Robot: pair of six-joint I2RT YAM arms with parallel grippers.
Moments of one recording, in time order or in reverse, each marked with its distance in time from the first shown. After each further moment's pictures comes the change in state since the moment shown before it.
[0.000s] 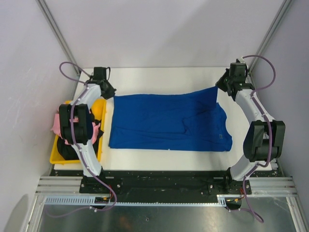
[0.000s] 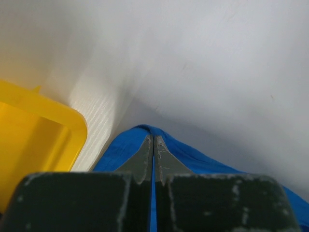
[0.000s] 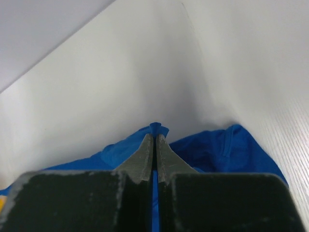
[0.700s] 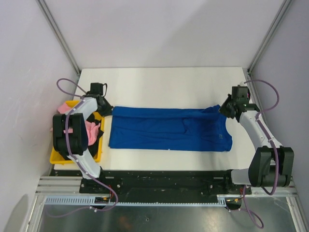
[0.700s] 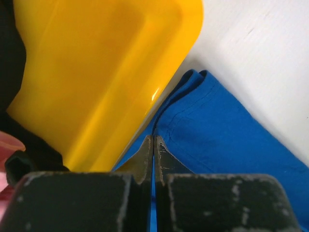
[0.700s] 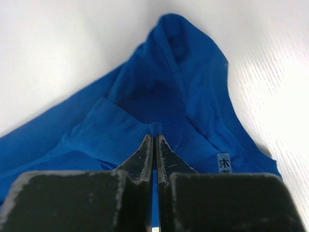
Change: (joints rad) left arm 0.041 -0.188 -0.355 0.003 0.032 0.016; right arm -0.008 -0.323 -0.353 -0.219 0.010 0.003
